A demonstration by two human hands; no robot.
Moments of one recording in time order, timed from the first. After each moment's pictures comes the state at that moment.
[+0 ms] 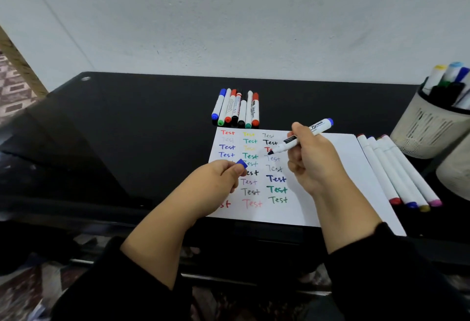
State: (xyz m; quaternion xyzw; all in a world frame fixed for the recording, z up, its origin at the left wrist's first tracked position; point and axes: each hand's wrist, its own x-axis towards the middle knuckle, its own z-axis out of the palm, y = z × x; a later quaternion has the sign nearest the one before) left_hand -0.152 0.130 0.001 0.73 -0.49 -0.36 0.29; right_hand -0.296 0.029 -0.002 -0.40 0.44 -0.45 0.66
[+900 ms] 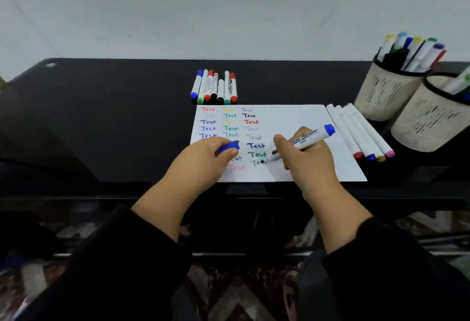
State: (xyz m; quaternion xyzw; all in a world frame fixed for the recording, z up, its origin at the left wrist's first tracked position) left_hand -0.165 0.140 -0.014 0.75 -0.58 -0.23 0.23; right_hand -0.335 0.094 -0.031 -0.58 0.53 -0.47 0.41
